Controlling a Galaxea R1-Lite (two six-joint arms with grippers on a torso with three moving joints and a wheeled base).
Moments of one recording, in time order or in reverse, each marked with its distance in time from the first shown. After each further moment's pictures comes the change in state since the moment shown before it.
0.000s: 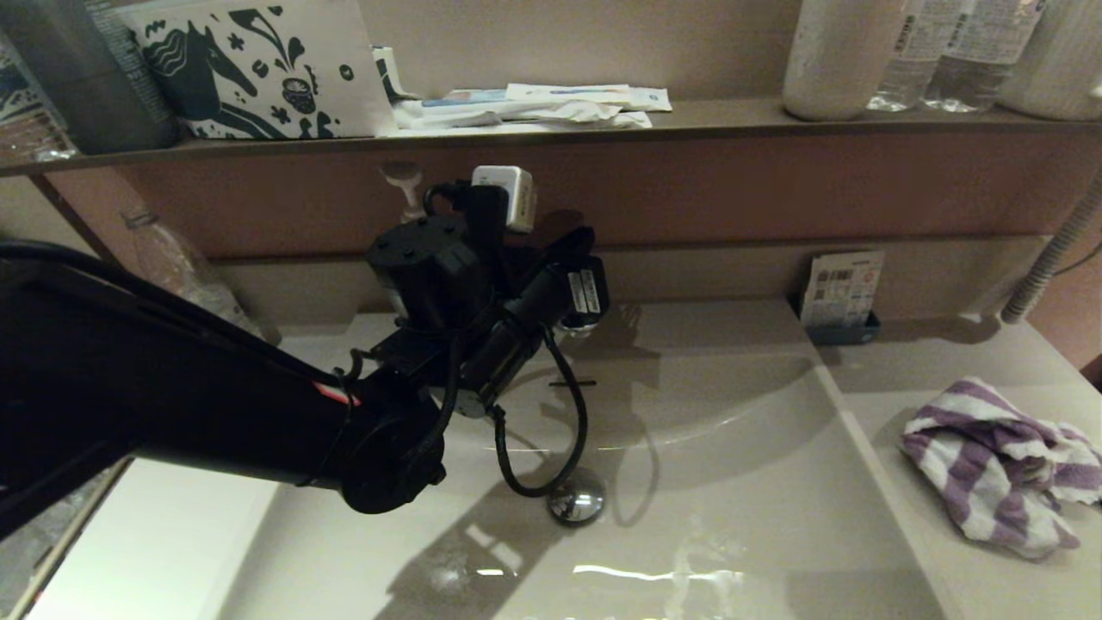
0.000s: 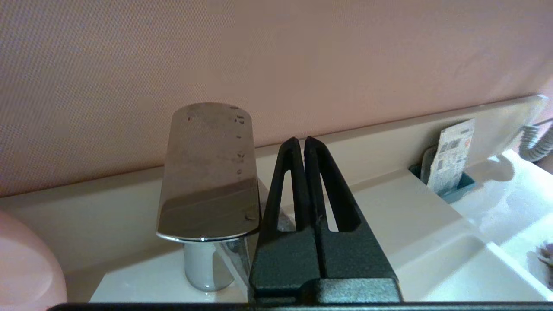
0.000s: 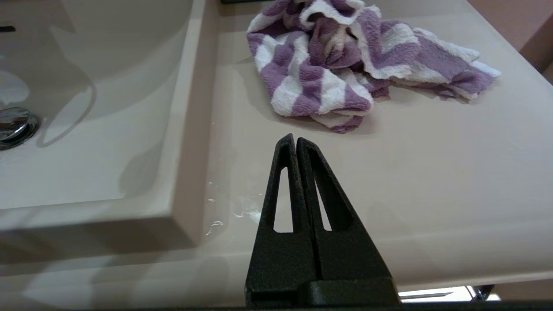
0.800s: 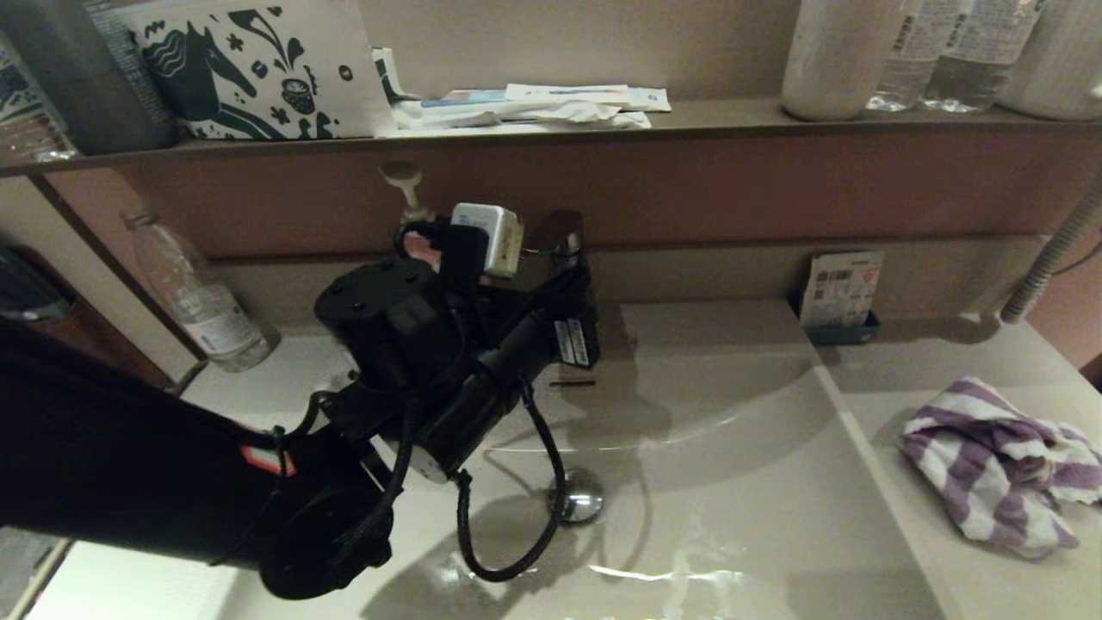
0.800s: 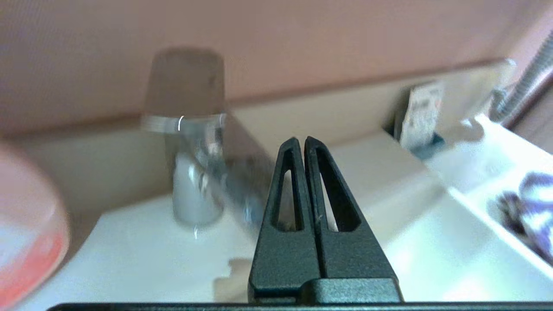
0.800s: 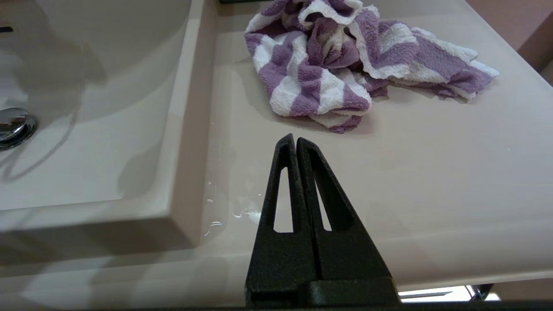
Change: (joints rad) left arm -0.056 -0.115 0.237 -0.059 0.018 -0.001; right arm 0.000 0.000 0.000 0.000 0.000 0.000
